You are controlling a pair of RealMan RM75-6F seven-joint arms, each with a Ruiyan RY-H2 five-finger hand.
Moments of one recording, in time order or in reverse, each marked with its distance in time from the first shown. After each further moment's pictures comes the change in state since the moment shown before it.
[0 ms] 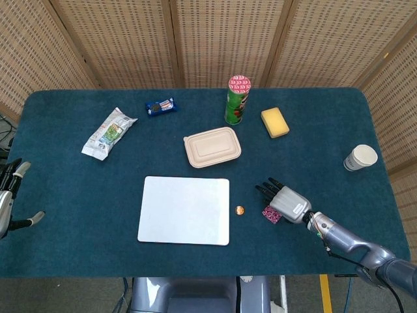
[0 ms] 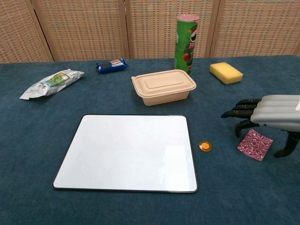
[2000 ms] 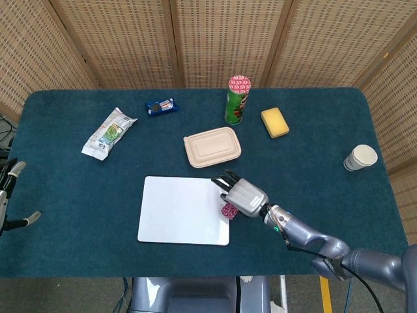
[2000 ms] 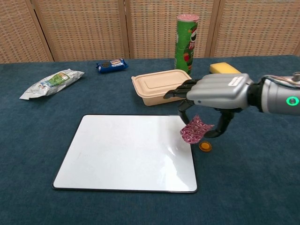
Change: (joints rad) left arm 0.000 0.029 0.004 0.008 0.004 -0.010 -0.071; right arm 0.165 -0.029 0.201 -0.357 0.299 -0.175 -0.287
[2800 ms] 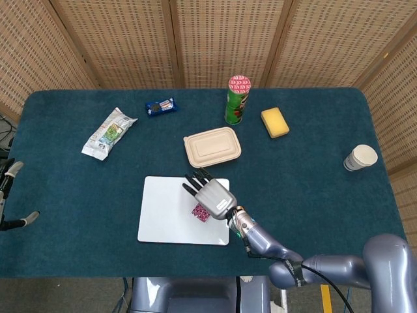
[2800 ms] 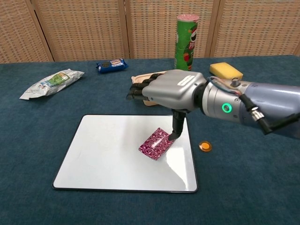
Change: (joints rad) left arm 0.003 0.006 0.003 0.009 0.002 -0.004 -0.023; right arm 0.083 -0.155 0.087 -0.181 0.520 0.133 -0.573
